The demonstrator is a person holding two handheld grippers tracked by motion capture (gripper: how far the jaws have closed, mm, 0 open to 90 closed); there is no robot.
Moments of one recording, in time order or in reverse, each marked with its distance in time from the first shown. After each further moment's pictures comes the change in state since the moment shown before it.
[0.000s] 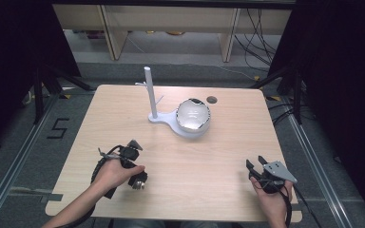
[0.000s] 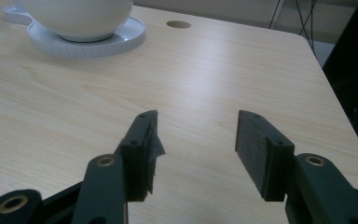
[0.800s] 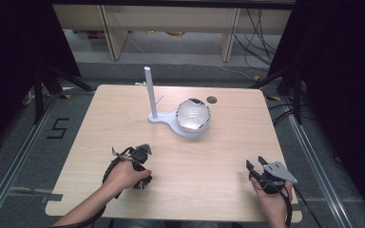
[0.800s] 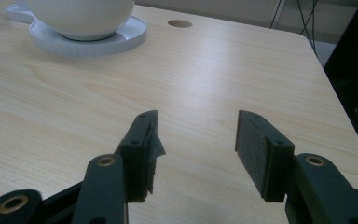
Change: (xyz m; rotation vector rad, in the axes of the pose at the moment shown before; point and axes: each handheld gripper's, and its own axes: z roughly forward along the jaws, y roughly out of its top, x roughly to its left) left arm -0.016 0.004 0.016 0.066 0.128 0.097; right arm 0.001 0.000 -0.001 0.011 0.018 0.010
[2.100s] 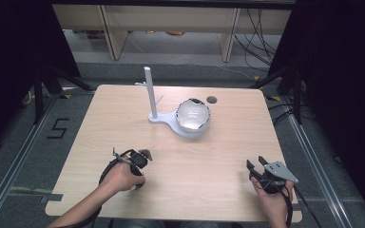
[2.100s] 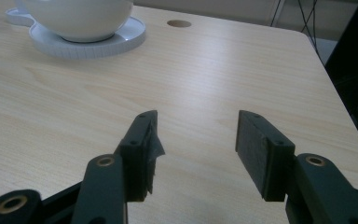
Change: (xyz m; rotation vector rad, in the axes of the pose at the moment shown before) left arm 0.001 -0.012 -0.003 0.003 -0.027 0.191; right arm -0.003 0.000 0.000 -0.005 -0.008 0.002
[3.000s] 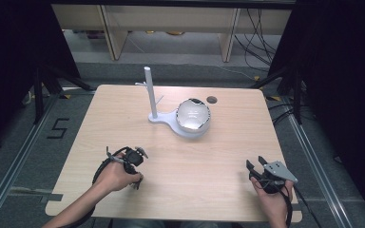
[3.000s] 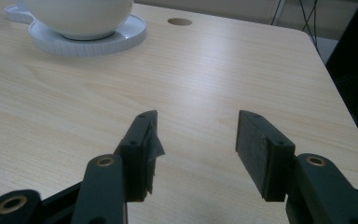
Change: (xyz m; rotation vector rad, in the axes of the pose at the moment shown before) left arm 0.013 -0.006 -0.017 -0.084 -0.011 0.058; right arm 0.003 0.000 0.000 0.017 -0.001 0.034
